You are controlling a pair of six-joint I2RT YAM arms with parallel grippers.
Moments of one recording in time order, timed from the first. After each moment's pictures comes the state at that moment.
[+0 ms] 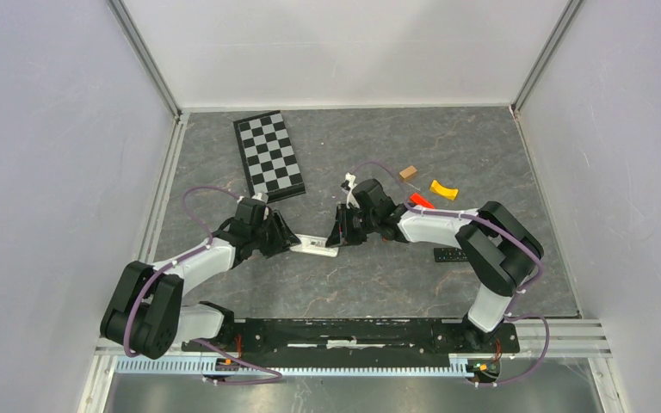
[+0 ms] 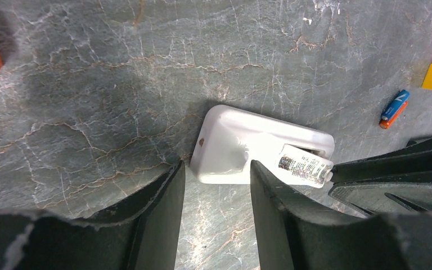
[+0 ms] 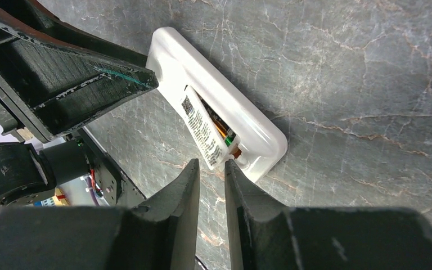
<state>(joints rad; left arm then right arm) -0.36 1.27 0.47 -0.08 0.18 -0.77 0.76 1.75 0.92 0.03 -0.38 0.71</state>
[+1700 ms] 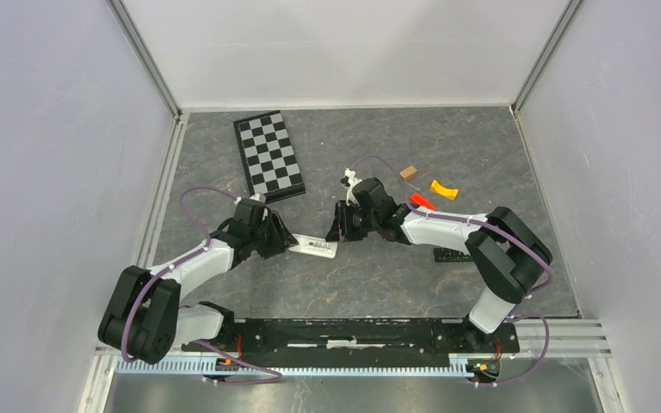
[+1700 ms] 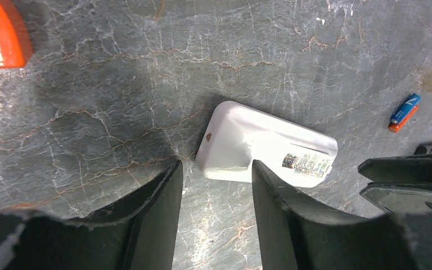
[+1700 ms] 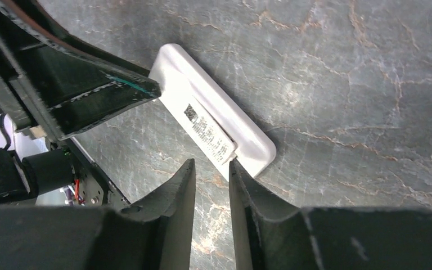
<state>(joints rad) -0.36 1.24 0.47 -0.13 0.16 -0.77 0.78 1.70 0.92 0.02 -0.29 0.65</state>
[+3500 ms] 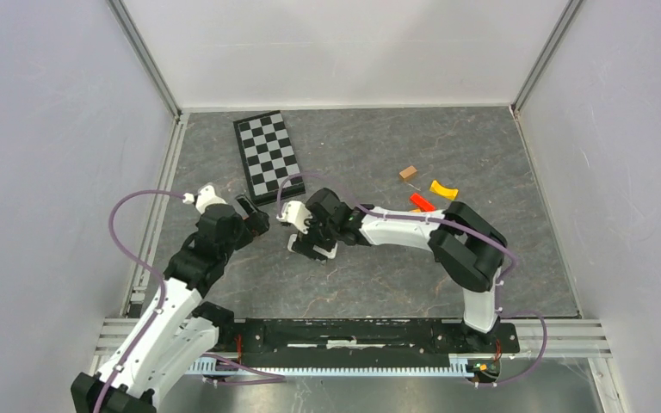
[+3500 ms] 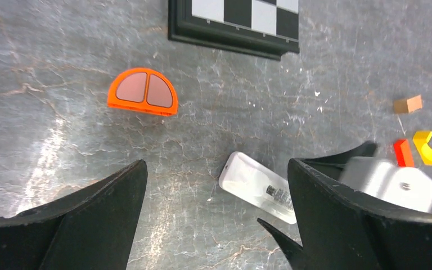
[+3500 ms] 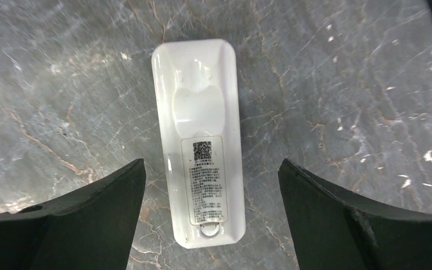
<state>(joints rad) -0.36 0.71 0.56 -0.47 -0.26 -0.77 0.97 1.89 1.21 -0.18 -0.13 -0.29</state>
